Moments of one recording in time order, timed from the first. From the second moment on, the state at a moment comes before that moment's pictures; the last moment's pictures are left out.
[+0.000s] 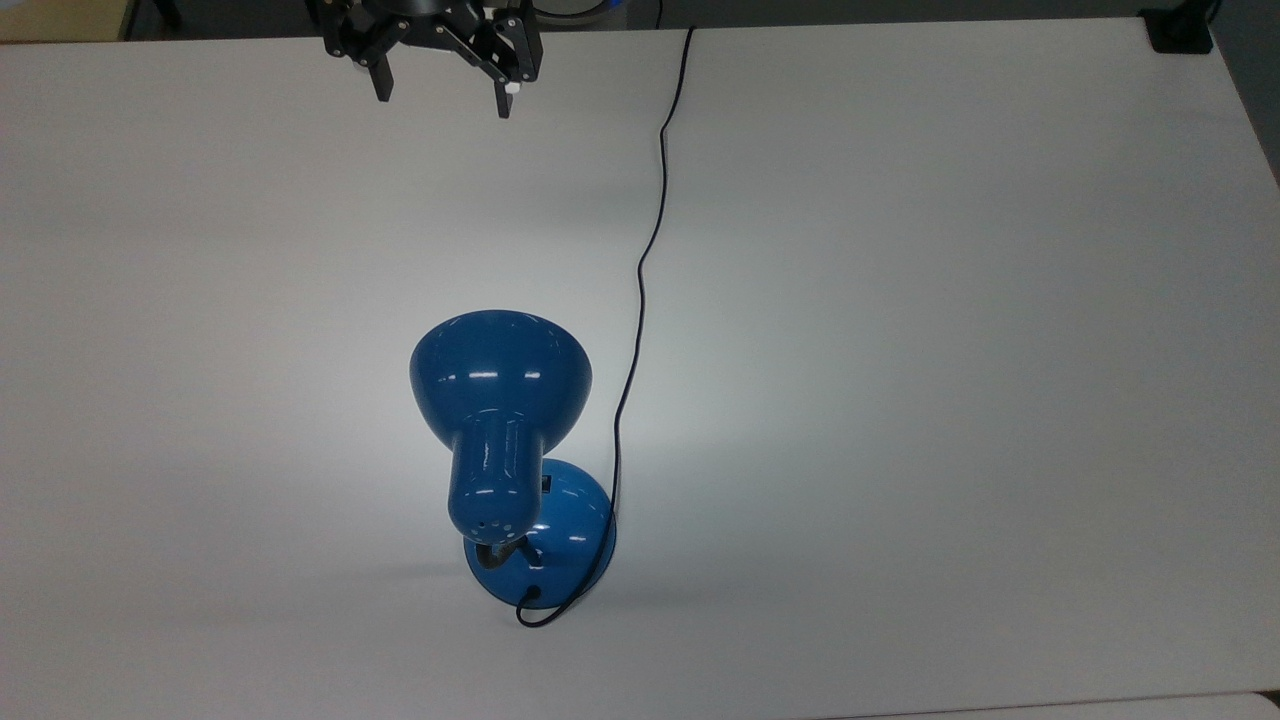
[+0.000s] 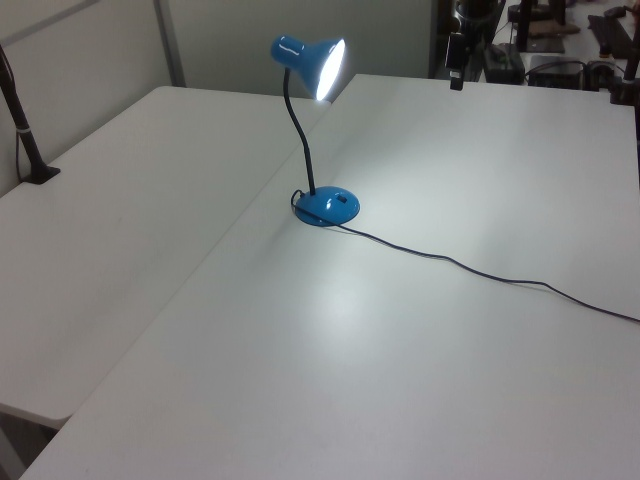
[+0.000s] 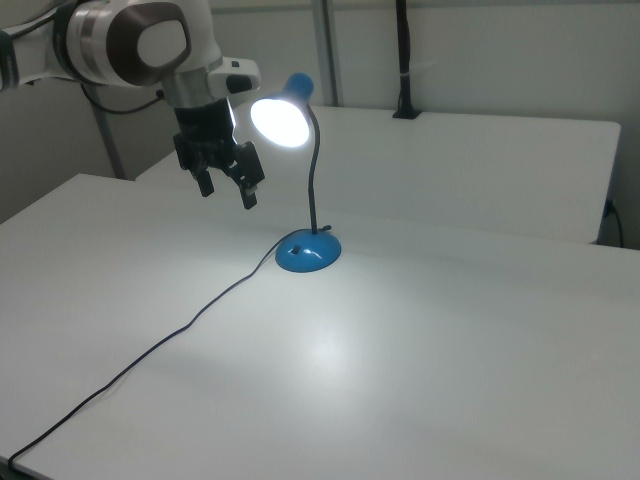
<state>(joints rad) 0.12 0.05 -0.18 -1.63 -0.02 1.73 0.06</state>
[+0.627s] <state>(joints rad) 0.12 0.05 -0.18 -1.63 -0.02 1.73 0.04</state>
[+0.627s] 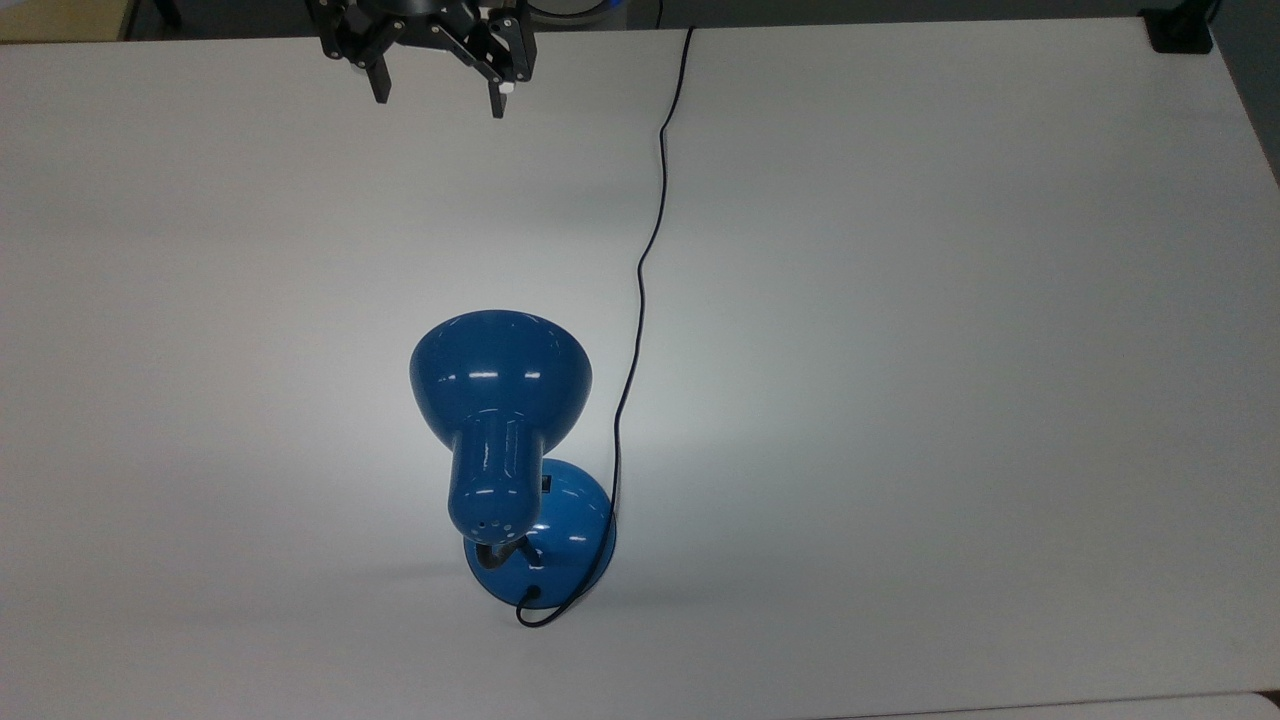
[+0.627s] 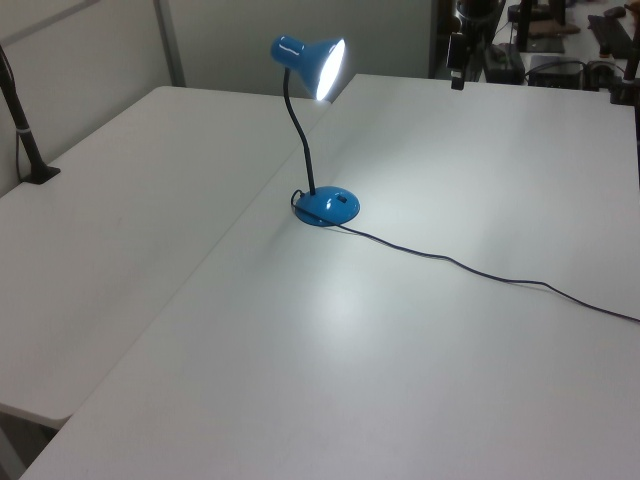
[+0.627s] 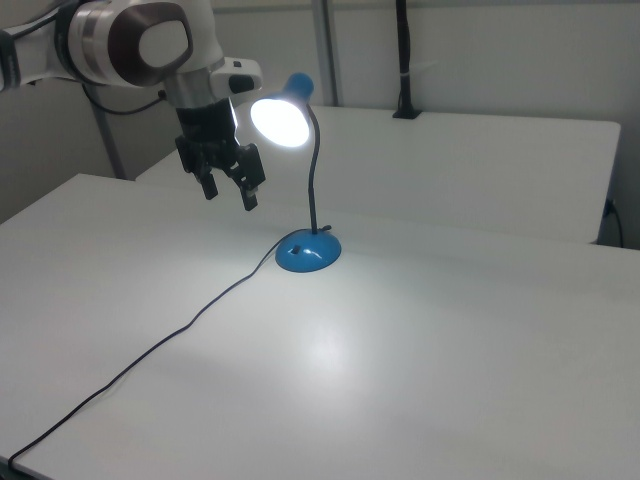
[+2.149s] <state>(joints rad) 0.17 0.56 -0.18 -1.51 0.15 2.45 -0.18</state>
